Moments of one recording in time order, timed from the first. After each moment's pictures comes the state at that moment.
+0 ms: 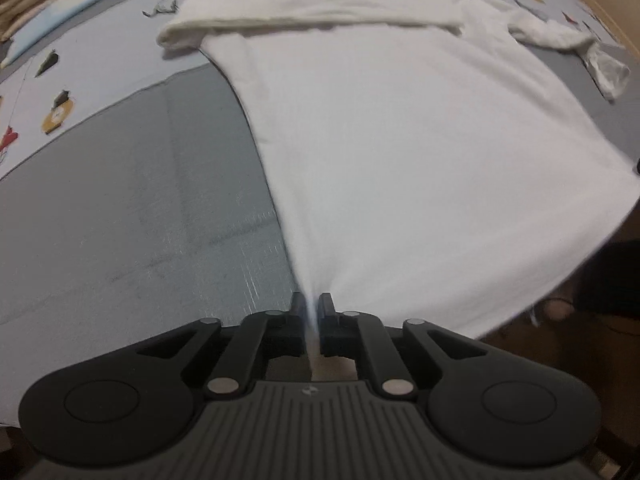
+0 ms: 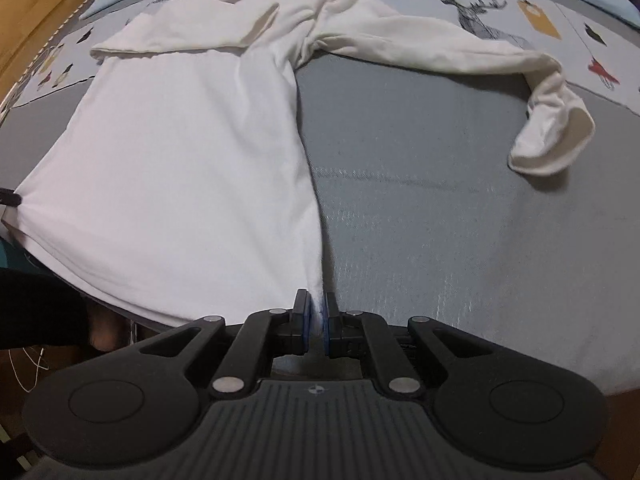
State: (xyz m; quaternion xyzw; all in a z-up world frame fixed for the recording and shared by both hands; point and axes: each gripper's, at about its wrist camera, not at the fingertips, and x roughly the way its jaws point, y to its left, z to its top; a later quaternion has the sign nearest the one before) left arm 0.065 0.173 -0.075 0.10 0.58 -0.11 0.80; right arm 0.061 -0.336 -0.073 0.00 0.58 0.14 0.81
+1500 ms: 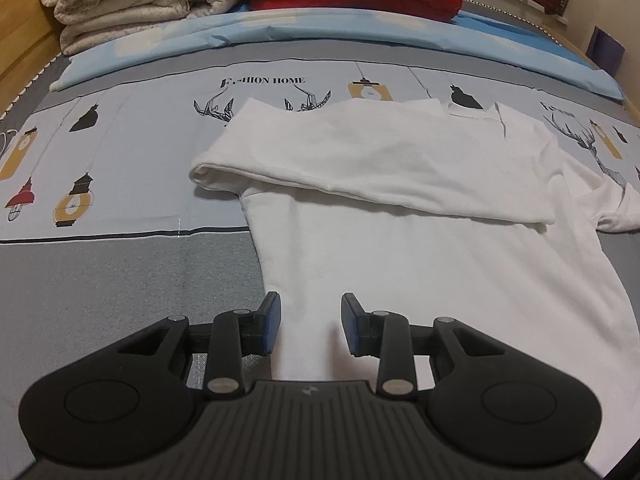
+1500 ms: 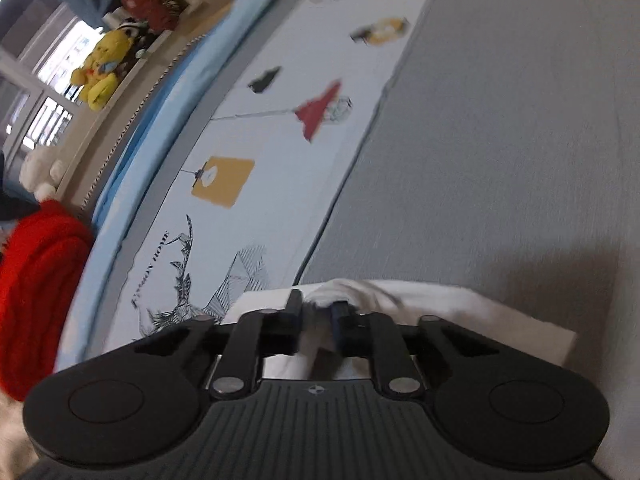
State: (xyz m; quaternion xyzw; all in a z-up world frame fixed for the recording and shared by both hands) left arm 0.201 0.148 -0.070 0.02 0.48 -0.01 0.87; right arm 0.253 -0.536 -0.145 0.44 0.31 -0.25 0.80
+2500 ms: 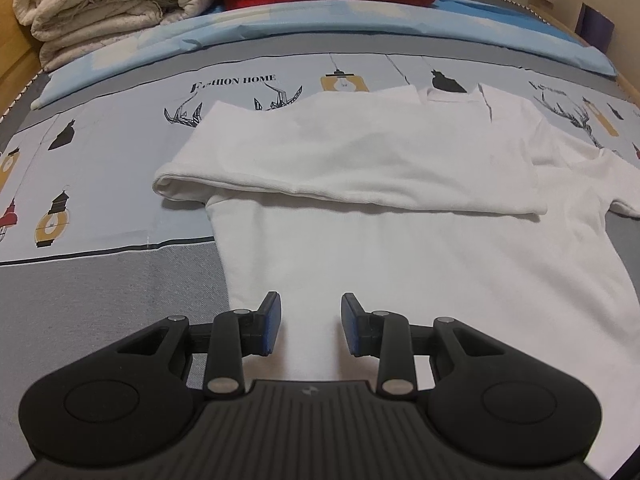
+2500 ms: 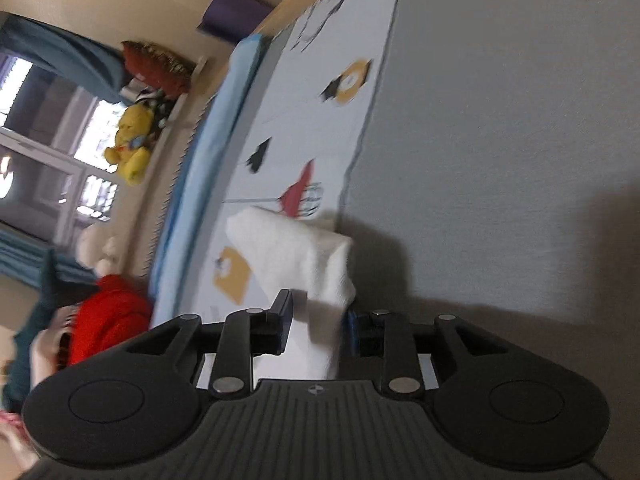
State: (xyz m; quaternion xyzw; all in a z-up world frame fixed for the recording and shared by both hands) left arm 0.215 0.120 -0.082 0.05 0.49 -0.03 0.87; right arm 0.226 -0.644 -0.191 0.57 0.21 -0.18 0.78
